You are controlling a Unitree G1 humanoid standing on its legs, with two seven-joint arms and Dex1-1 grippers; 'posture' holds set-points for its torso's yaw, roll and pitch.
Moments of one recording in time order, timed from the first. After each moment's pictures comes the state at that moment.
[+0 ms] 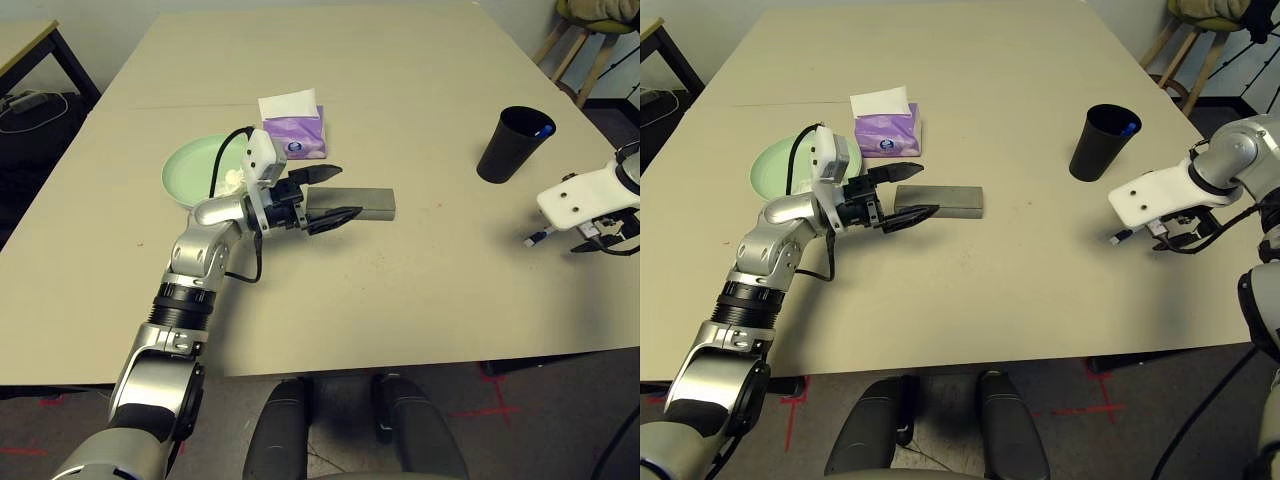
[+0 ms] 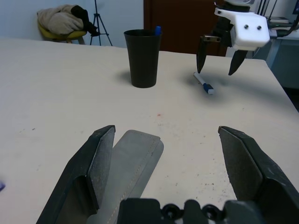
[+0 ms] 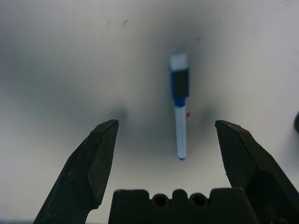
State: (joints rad) left arm -0.66 0.38 -0.06 0.23 -0.36 0.19 -1.07; right arm -1.23 -0.97 0.60 1.24 -0.68 -0.90 1.25
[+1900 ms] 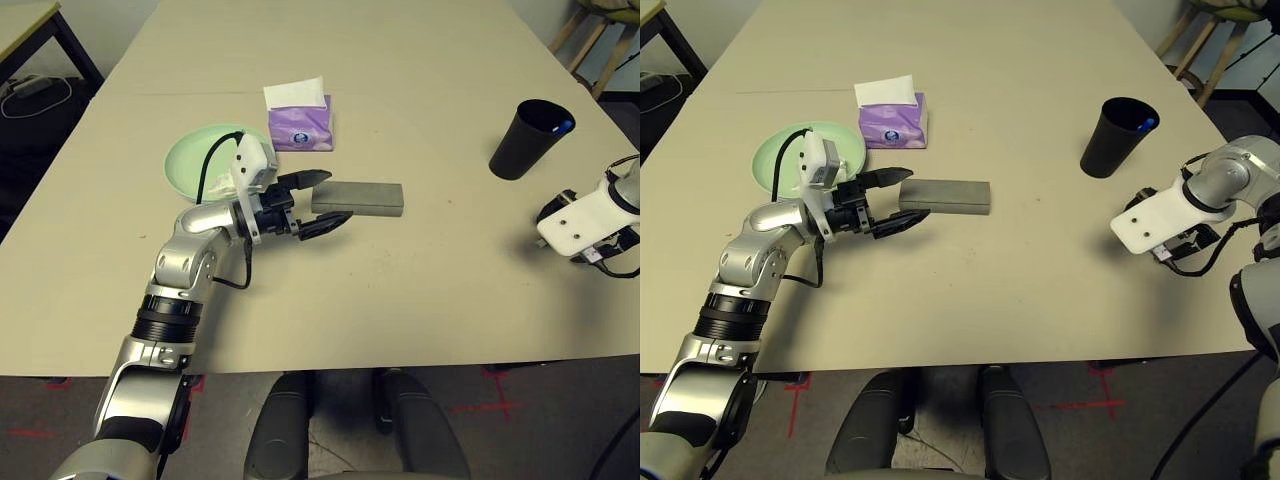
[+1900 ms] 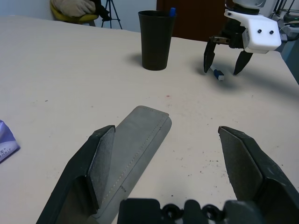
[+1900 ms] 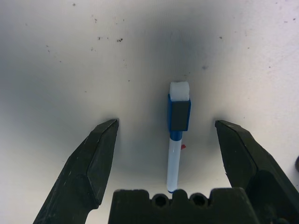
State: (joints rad) left arm -0.60 0.42 -0.05 0.13 -0.37 0.26 -1.04; right arm -1.22 -0.96 0.61 1.33 -0.74 -1.01 1.11
